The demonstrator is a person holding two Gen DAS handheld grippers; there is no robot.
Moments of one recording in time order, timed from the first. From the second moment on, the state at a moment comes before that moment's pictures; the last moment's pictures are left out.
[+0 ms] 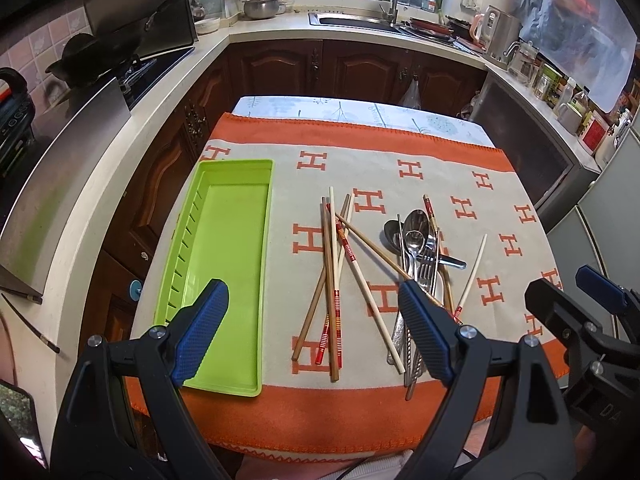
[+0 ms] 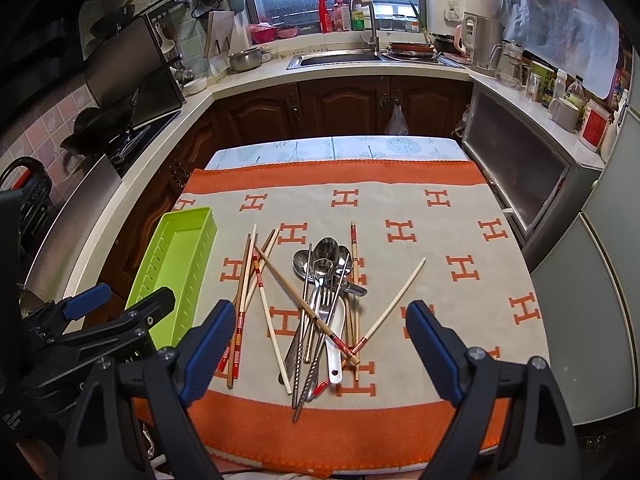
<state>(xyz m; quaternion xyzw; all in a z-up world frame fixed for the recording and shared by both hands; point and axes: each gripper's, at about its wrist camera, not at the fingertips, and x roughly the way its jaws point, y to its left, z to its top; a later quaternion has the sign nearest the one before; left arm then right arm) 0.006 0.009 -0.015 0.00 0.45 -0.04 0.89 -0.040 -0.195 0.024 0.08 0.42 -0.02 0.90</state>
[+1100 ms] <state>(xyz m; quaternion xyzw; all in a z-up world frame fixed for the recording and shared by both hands) 0.013 -0.003 -0.029 0.01 0.48 -0.04 0.88 -0.041 -0.196 0.016 0.08 0.43 -0.02 0.90</state>
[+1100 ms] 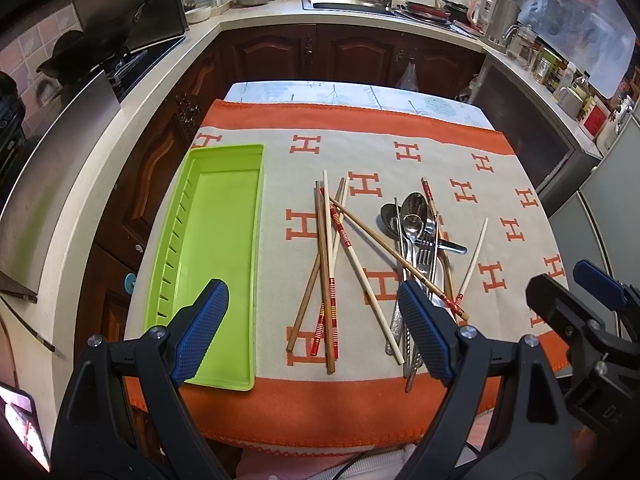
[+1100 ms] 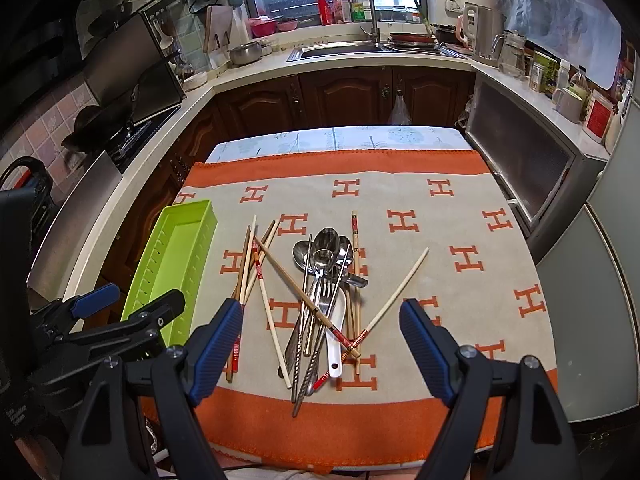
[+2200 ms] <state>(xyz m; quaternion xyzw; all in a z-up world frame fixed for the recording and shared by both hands) 0.145 -0.012 -0.055 -0.01 0.56 -0.09 0.82 0.044 -0.256 -0.009 0.14 0.50 0.03 0.86</state>
